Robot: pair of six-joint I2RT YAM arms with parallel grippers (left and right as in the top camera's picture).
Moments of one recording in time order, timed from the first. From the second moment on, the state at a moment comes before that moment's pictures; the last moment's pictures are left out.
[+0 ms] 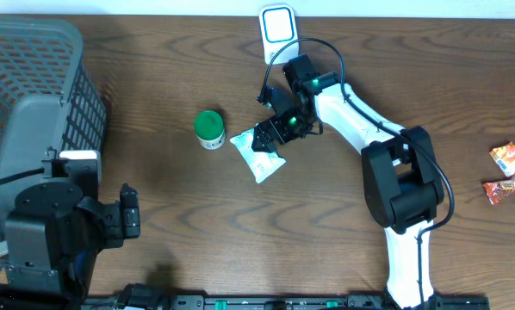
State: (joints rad) left arm -0.16 0.80 1.43 -1.39 -0.30 -0.04; right arm 0.43 2.23 1.67 -0.84 -0.54 -0.16
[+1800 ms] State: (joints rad) left arm -0.16 0.80 1.43 -1.39 -0.30 -0.04; right arm 0.39 2.21 1.87 -1.23 -0.69 -0.20
